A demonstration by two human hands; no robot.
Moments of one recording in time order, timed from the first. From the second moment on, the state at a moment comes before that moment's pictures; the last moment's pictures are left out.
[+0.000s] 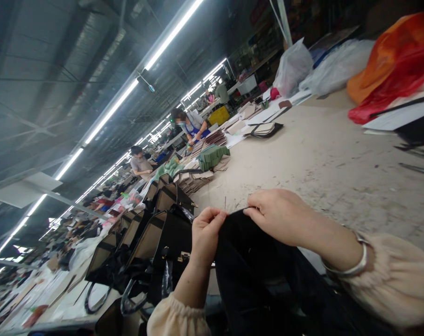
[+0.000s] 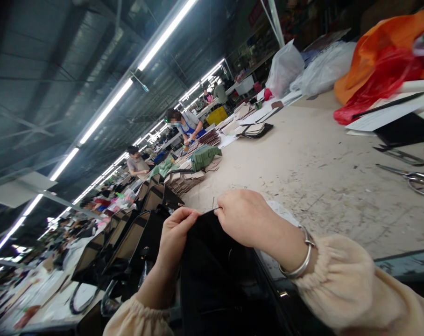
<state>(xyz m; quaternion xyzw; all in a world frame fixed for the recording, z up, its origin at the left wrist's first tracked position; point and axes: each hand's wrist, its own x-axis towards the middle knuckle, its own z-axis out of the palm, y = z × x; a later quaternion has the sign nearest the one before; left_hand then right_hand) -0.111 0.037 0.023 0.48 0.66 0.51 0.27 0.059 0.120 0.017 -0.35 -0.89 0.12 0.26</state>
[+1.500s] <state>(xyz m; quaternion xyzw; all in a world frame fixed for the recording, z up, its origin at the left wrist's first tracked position) -0.107 0.047 0.033 0.67 0.68 0.26 0.11 0.090 0.143 0.019 -0.23 -0.90 0.31 0.22</state>
